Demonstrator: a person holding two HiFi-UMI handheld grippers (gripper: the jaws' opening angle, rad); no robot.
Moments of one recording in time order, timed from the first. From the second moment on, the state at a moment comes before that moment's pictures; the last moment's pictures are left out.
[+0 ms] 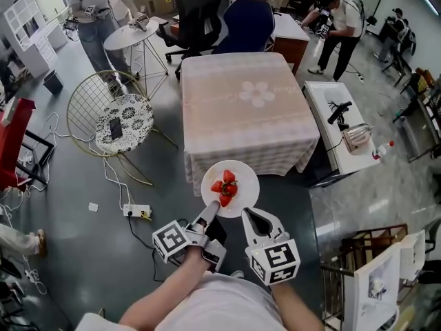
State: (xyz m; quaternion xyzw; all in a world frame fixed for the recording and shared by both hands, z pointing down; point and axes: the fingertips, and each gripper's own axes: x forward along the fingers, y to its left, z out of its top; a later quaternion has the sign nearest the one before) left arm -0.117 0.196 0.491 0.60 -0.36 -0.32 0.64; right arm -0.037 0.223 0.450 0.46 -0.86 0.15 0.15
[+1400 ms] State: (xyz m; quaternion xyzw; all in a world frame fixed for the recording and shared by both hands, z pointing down) left arm -0.167 0.097 0.486 0.60 -0.34 -0.32 0.65; right arm -0.087 0.130 0.442 0.49 -0.85 0.14 0.15
